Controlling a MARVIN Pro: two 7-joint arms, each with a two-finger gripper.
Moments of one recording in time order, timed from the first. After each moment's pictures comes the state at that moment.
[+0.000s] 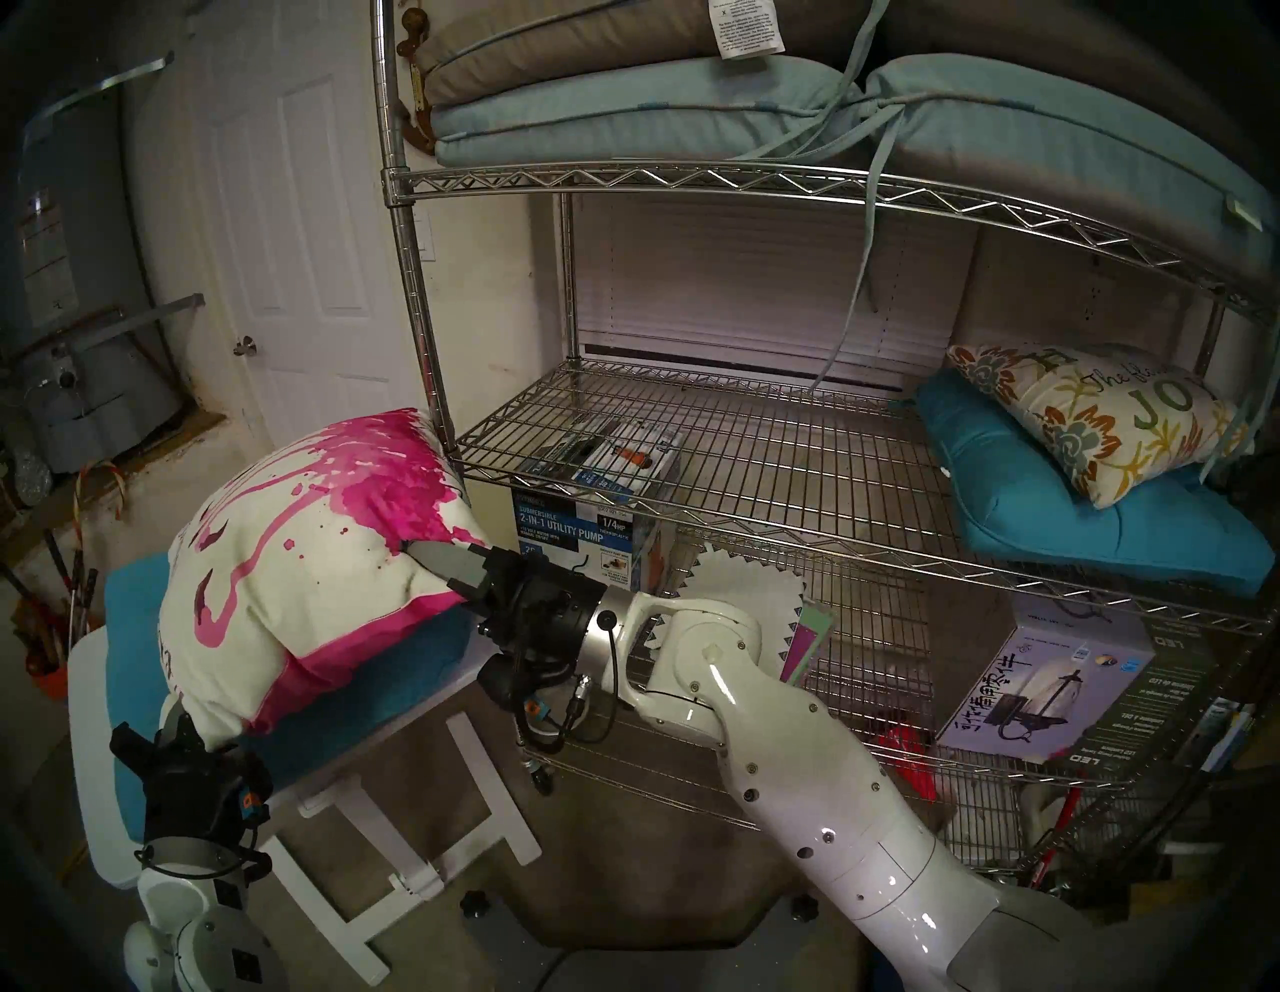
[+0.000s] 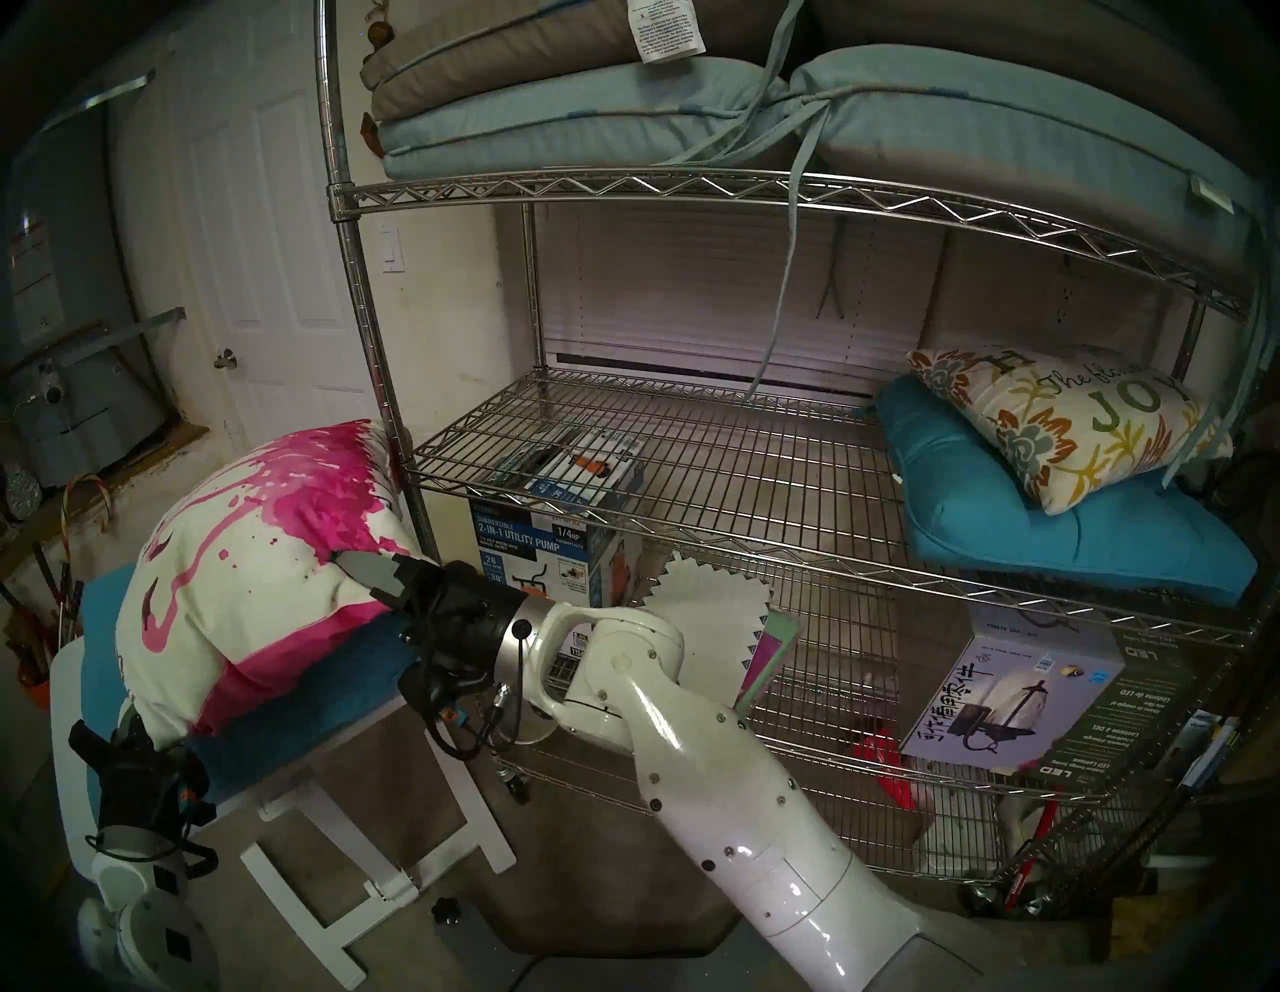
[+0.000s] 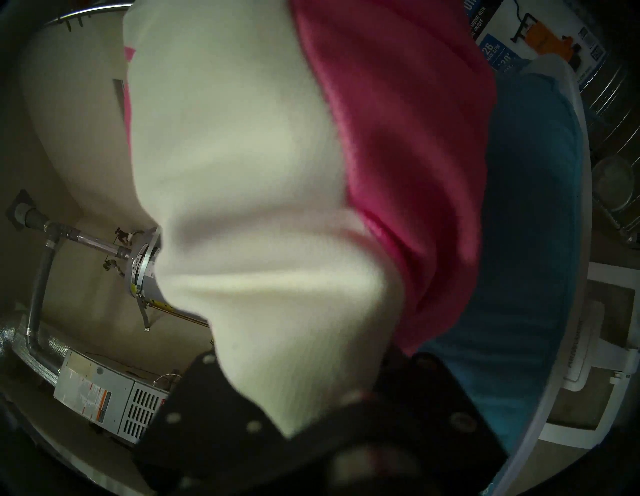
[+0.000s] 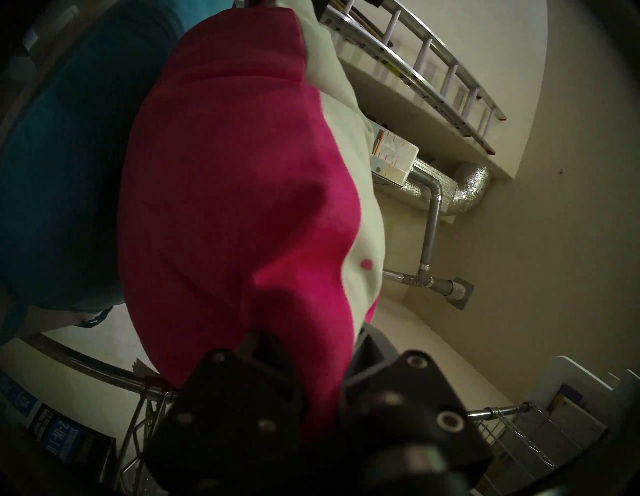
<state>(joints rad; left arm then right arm) 2.49 -1.80 -2.00 -2.39 1.00 -0.01 0.07 -1.32 -1.40 0.90 -1.76 -1.62 -0.54 -0.17</state>
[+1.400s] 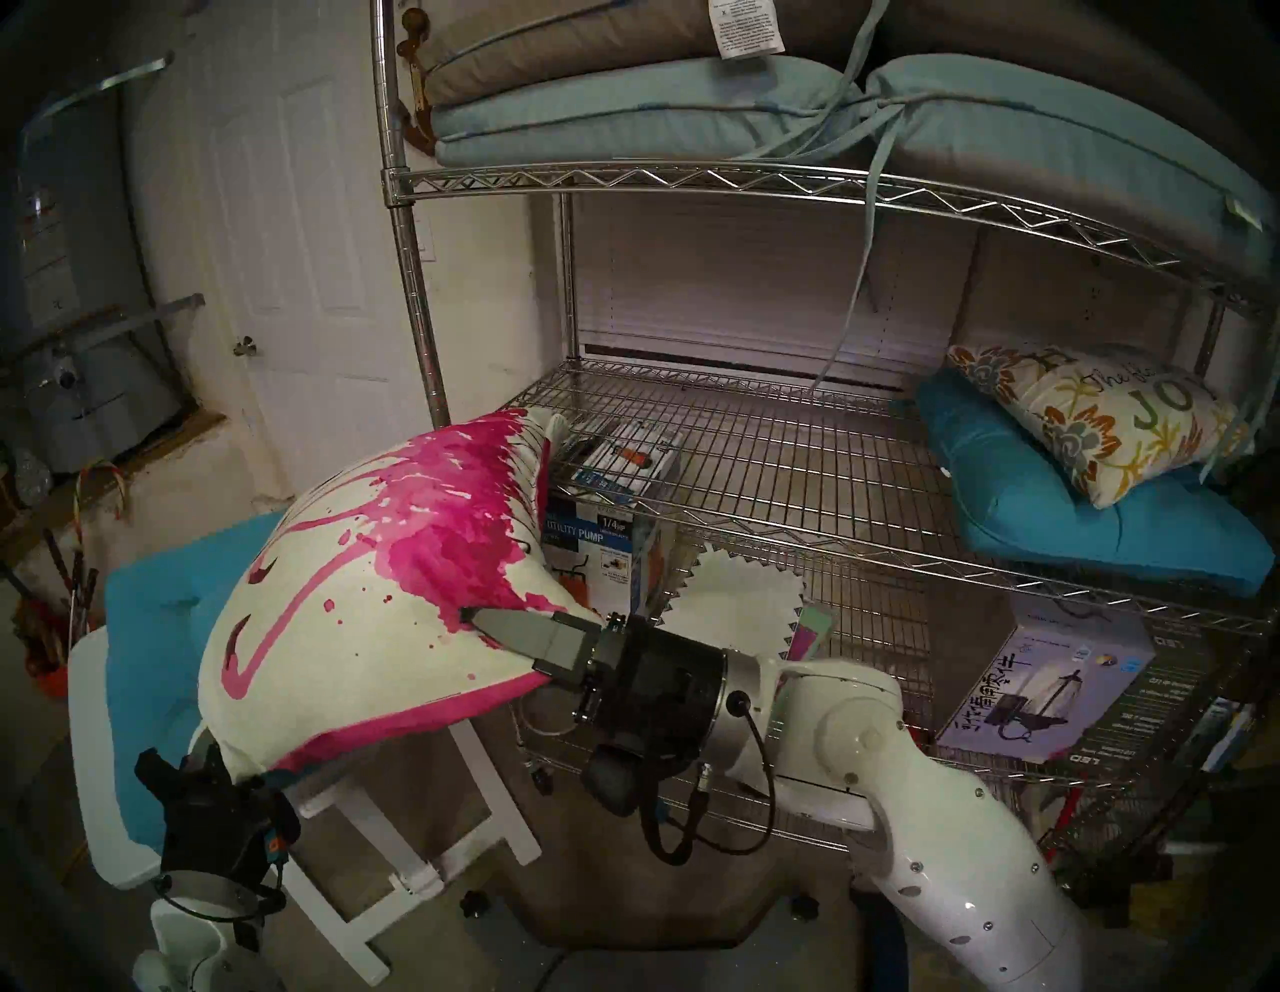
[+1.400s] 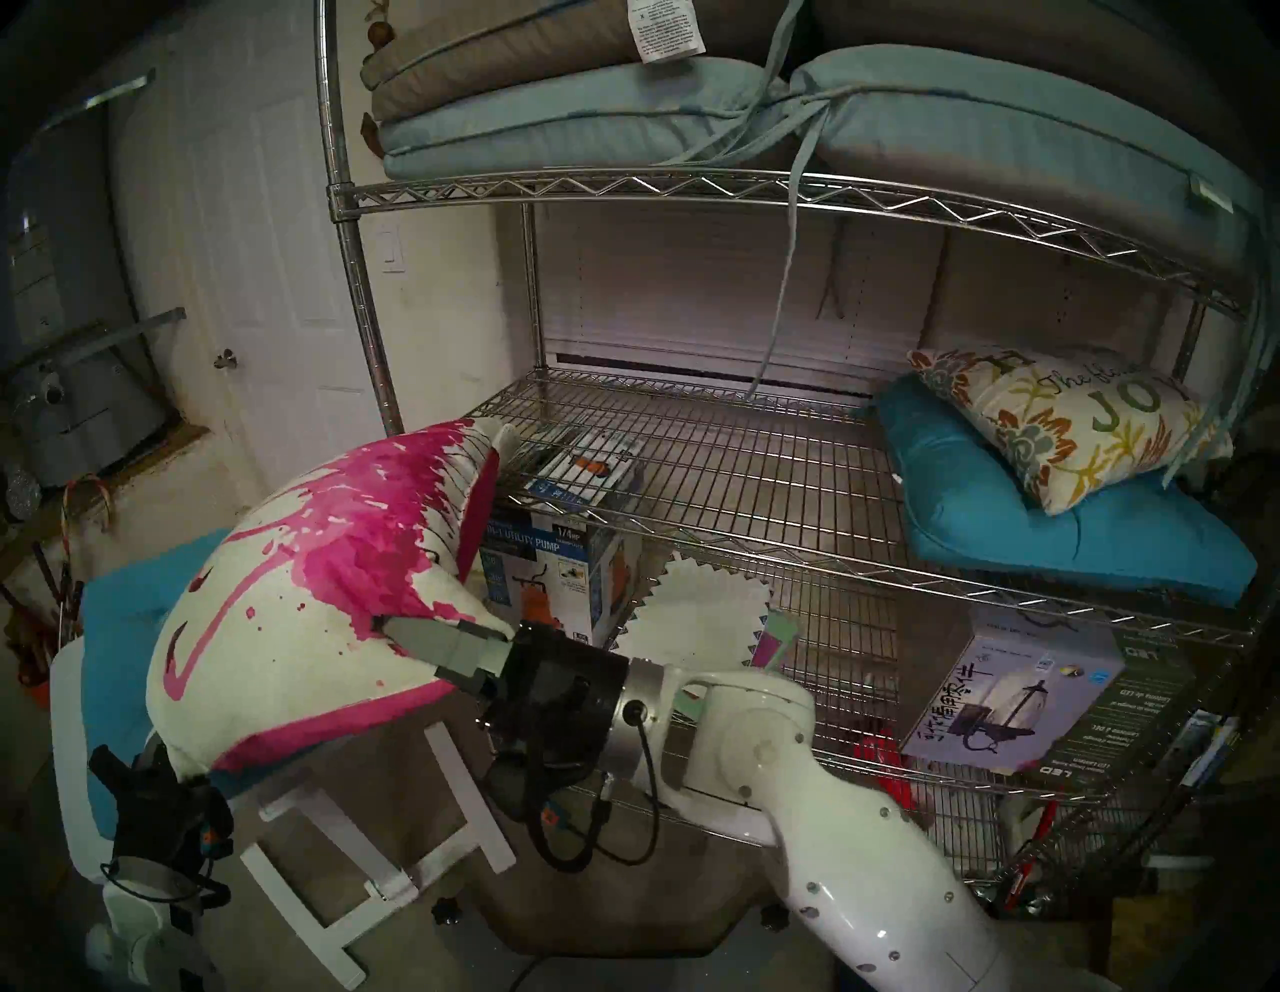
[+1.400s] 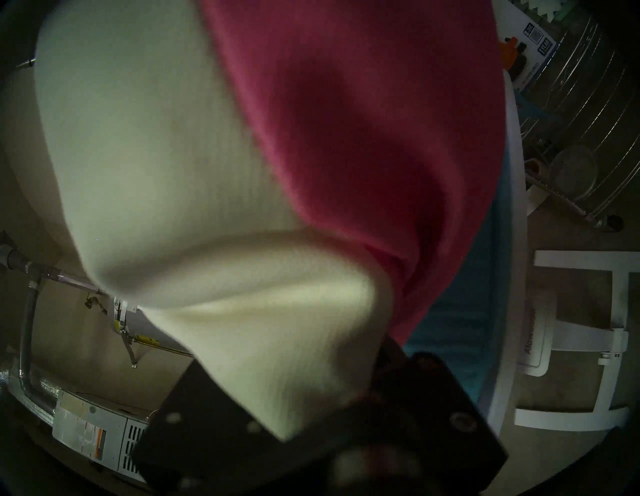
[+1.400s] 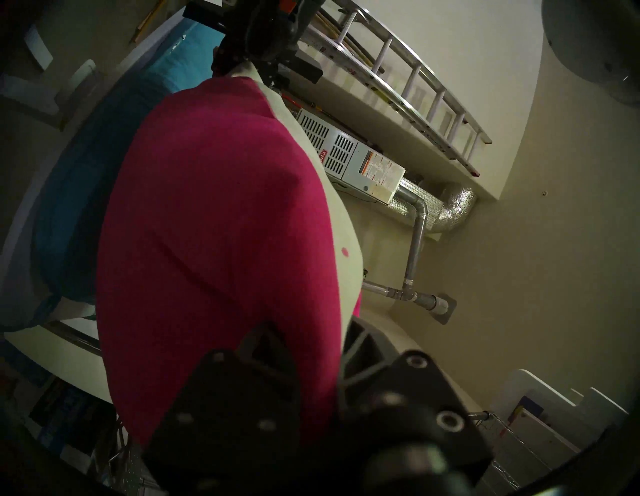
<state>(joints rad) 2.61 -1.79 -1.96 -2.40 1.06 -0.07 0.08 -1.58 -1.11 1.02 -2.14 -1.57 -0.59 -0.18</state>
